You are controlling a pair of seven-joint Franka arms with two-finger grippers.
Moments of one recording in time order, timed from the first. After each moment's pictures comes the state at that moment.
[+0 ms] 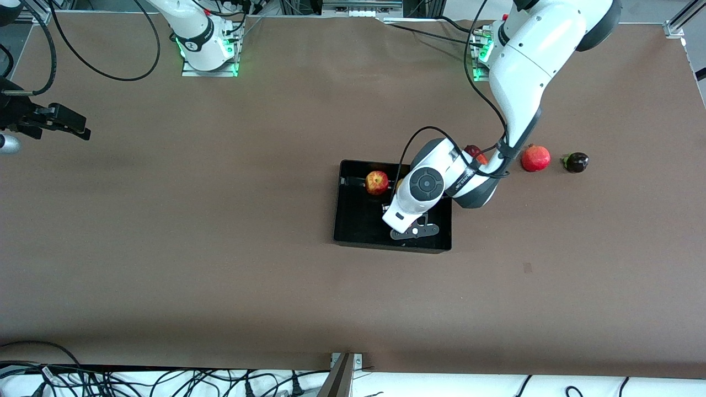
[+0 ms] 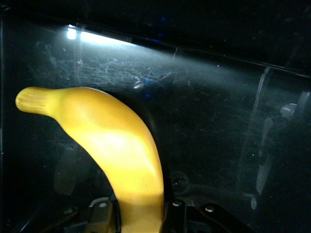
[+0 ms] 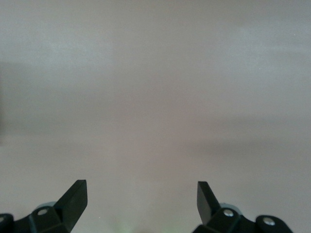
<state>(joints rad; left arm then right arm) -0.22 0.85 -0.41 -1.51 0.24 2.20 -0.83 0.05 0.04 -0.09 -1.58 -0.02 1.55 -0.04</state>
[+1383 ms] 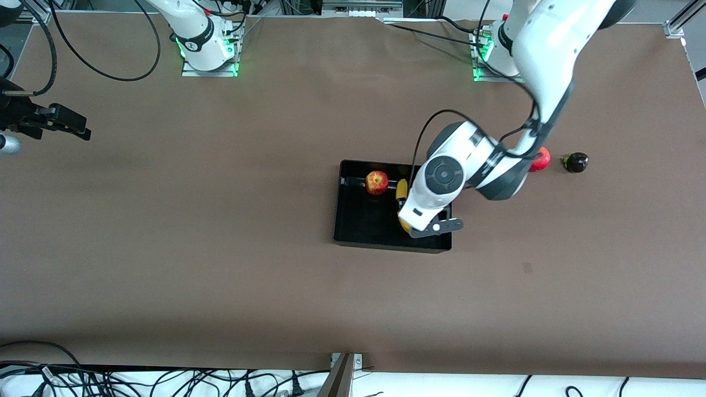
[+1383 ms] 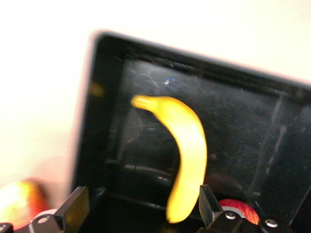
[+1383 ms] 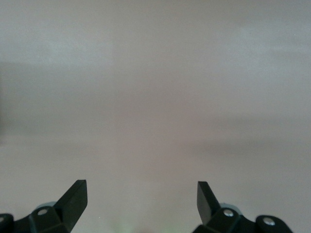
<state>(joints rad) -0.14 0.64 -0.45 -1.48 0.26 1.92 -0.86 0.05 0.04 -0.09 -1.58 -0.02 1.55 -0.04</state>
